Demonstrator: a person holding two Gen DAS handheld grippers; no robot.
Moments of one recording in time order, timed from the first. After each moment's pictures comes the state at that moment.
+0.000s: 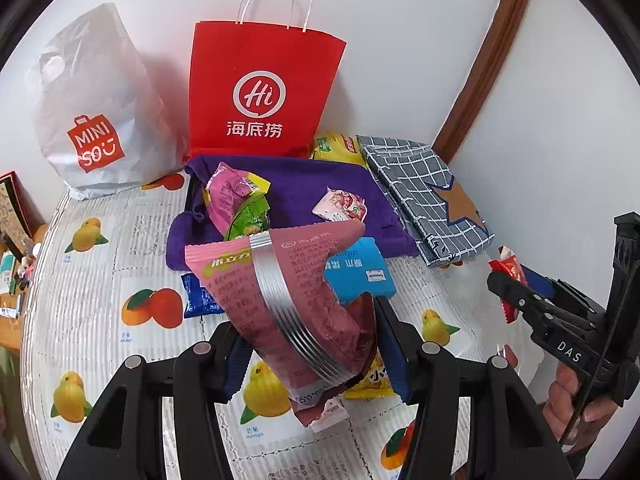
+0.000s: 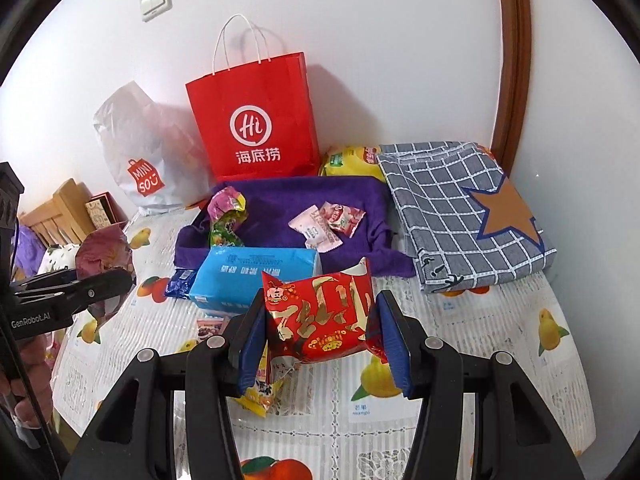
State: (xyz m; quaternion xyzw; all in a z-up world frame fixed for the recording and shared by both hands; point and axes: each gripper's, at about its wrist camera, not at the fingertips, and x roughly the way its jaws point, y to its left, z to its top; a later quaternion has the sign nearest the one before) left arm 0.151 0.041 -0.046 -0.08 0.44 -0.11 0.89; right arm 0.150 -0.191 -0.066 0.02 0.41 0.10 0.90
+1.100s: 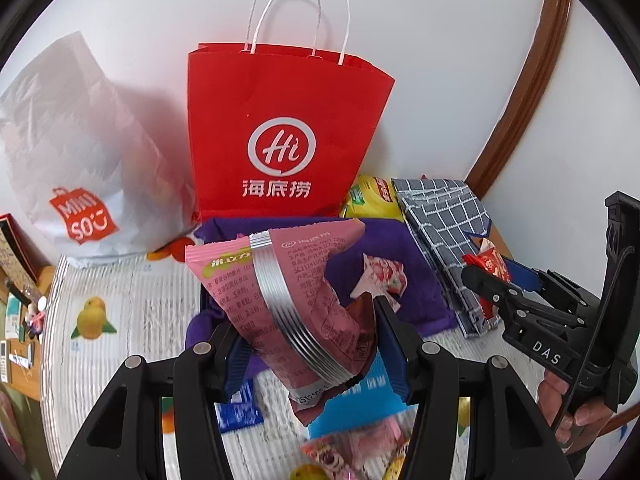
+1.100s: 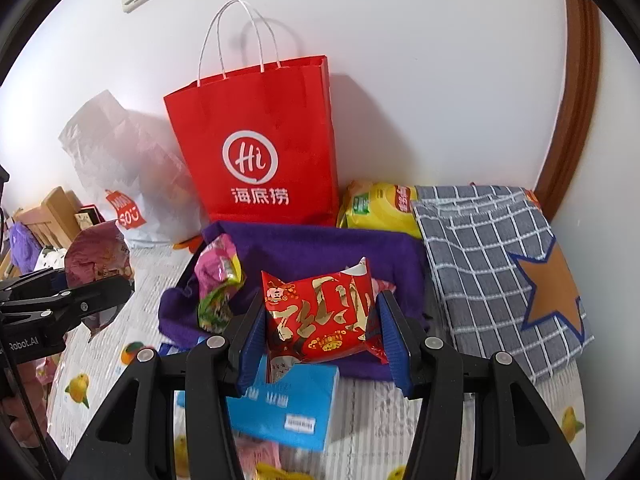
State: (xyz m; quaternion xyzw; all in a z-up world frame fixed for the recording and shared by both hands) left arm 0.276 0.059 -0.028 -0.07 0.43 -0.09 0.90; right arm 0.295 -0.141 -0.065 0.00 0.42 0.12 0.90
